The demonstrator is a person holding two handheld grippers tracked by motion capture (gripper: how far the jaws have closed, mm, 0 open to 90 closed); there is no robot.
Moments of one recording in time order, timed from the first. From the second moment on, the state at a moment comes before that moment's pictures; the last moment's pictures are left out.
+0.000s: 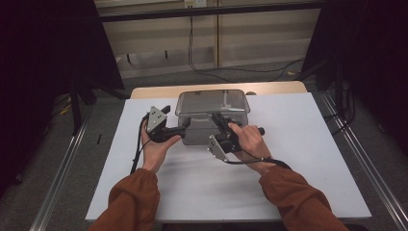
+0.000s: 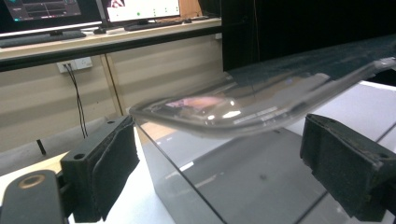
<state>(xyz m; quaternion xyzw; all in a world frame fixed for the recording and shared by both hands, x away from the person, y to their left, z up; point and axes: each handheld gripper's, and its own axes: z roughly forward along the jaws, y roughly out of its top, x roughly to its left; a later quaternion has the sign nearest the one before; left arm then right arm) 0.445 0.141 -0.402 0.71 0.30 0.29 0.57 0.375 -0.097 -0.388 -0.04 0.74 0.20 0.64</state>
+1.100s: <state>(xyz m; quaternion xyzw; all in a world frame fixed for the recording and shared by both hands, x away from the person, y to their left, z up) 0.451 0.132 -0.396 0.72 0.26 0.32 0.56 0.381 -0.118 -0.384 0.05 0.76 0.30 0.57</state>
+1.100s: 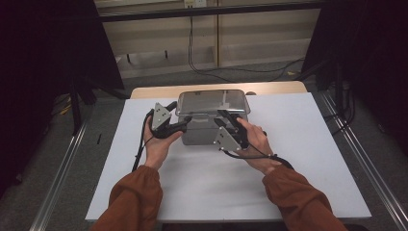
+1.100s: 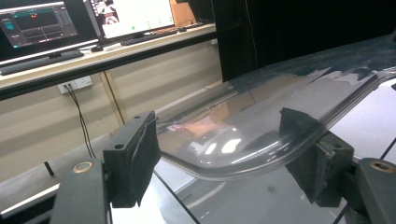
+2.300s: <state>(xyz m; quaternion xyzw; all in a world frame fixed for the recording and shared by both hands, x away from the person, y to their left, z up) 0.462 0.135 -0.390 0.72 0.26 0.31 0.56 0.424 -0.199 -0.381 0.31 0.73 0.52 0.33</state>
